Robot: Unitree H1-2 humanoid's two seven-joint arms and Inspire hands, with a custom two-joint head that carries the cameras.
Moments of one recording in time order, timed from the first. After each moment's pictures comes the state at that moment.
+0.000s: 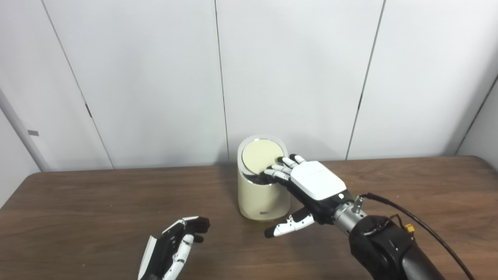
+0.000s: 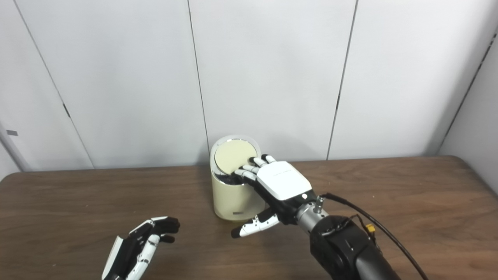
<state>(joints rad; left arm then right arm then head) 0.02 0.08 -0.01 -0.08 0.09 -0.20 -0.04 -0.47 -0.33 0.40 -0.26 -1.01 0.16 0.43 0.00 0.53</state>
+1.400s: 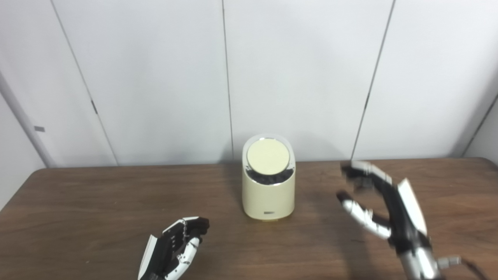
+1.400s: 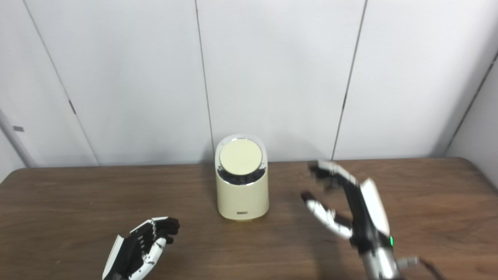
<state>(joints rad) 0.01 0.08 -0.01 -0.06 0.16 -0.21 -0.02 -0.07 -0.16 -0.05 -0.24 -0.33 -0.13 -0.05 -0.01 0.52</state>
